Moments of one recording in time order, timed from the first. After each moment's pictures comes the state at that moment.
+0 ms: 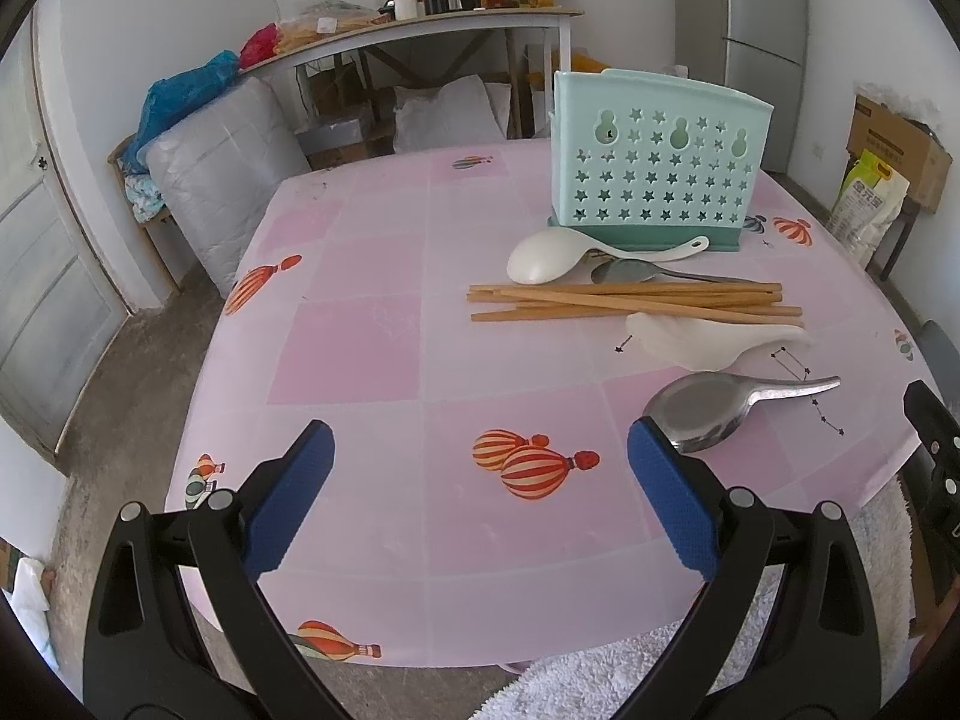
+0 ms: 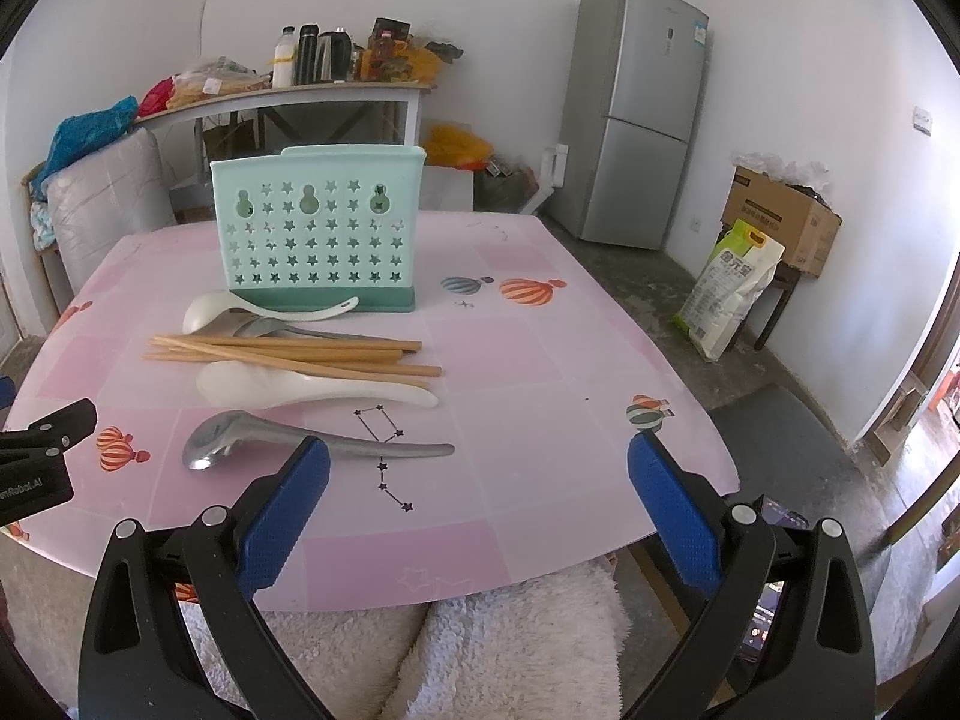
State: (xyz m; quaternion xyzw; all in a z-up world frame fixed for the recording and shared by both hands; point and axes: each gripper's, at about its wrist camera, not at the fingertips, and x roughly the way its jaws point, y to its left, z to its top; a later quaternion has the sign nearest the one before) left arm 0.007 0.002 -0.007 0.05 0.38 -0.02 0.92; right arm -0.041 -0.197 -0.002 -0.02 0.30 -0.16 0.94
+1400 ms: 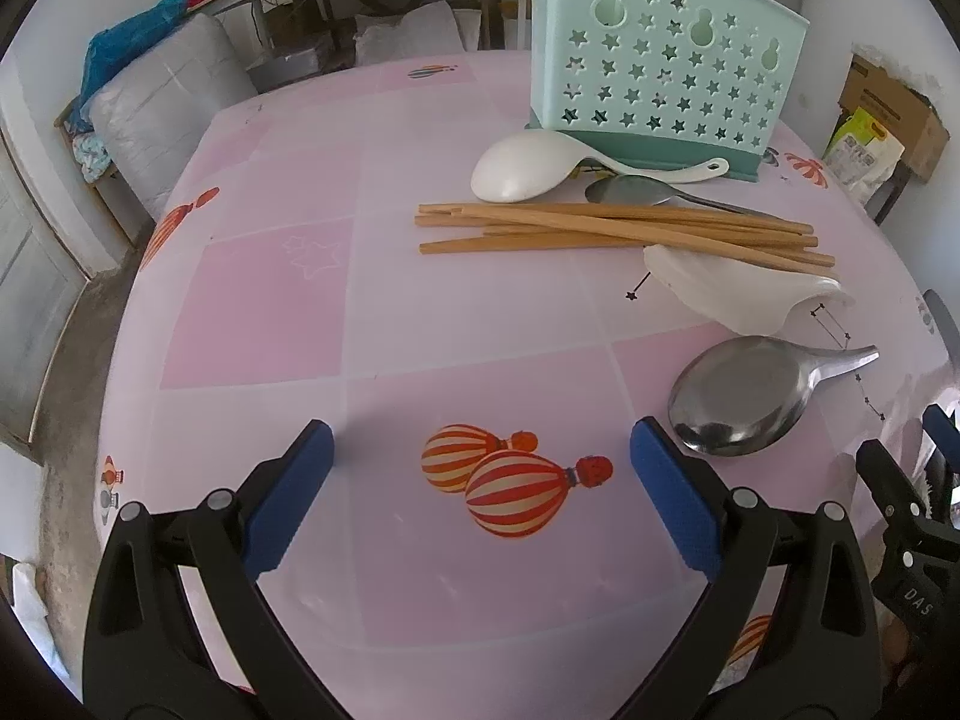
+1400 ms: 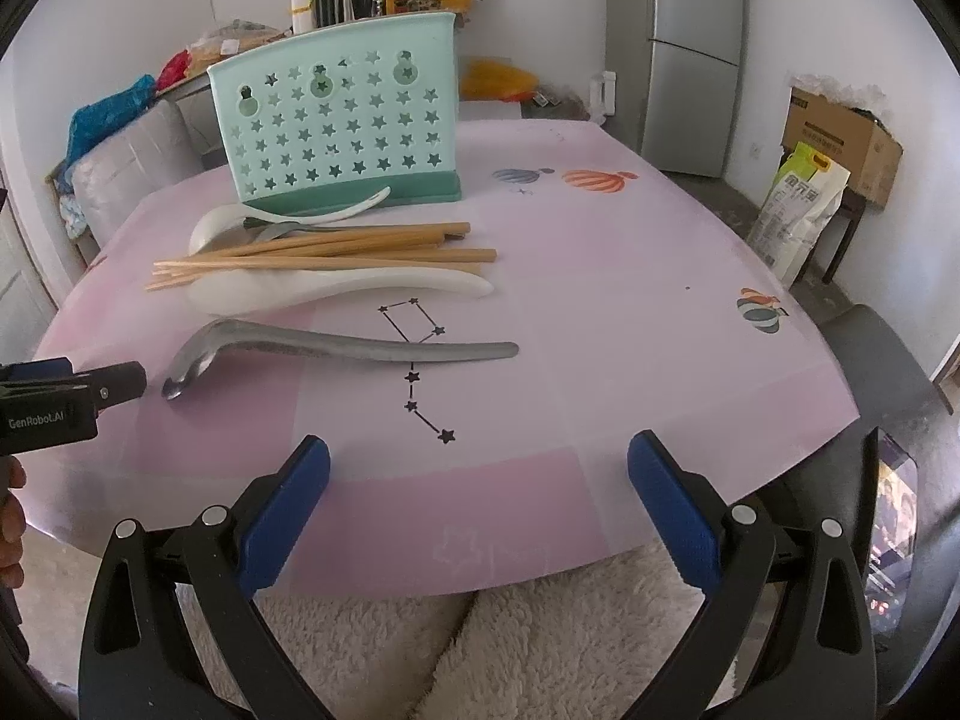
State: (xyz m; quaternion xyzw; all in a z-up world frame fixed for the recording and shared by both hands) left arm 0.060 -0.005 -0.058 0.04 0.47 -0.05 0.88; right arm -0.015 -0.212 -0.073 0.04 0.37 -0.09 0.92
